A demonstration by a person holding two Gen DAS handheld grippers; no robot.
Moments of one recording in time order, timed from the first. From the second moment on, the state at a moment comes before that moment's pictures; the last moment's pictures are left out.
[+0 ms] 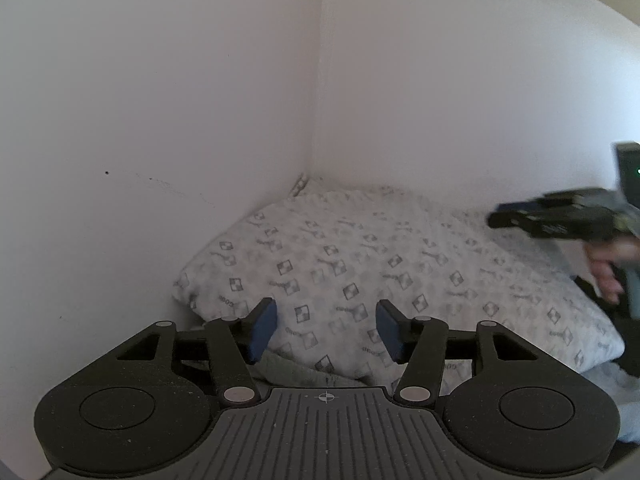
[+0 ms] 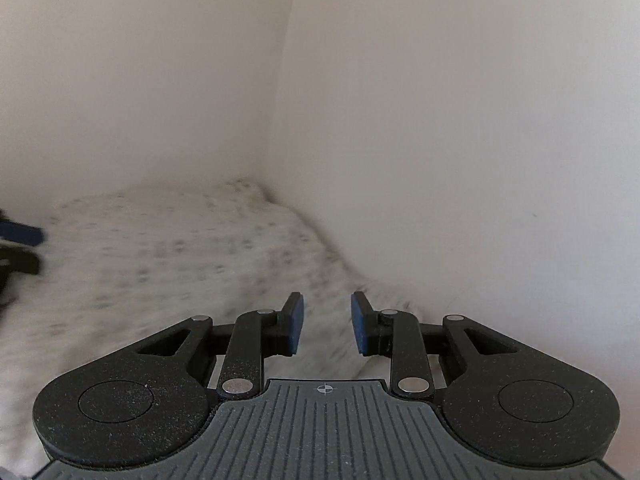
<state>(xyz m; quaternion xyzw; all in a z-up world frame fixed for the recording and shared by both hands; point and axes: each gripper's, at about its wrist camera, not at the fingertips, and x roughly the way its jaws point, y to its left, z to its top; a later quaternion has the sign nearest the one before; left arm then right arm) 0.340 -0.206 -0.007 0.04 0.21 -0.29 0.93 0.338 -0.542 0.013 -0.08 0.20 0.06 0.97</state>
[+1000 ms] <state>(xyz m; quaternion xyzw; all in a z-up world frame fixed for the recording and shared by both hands) 0.431 -0.305 0.041 0.13 0.20 -0.32 0.92 0.296 -0.499 -0.014 -0.04 0.21 0.14 0.97</state>
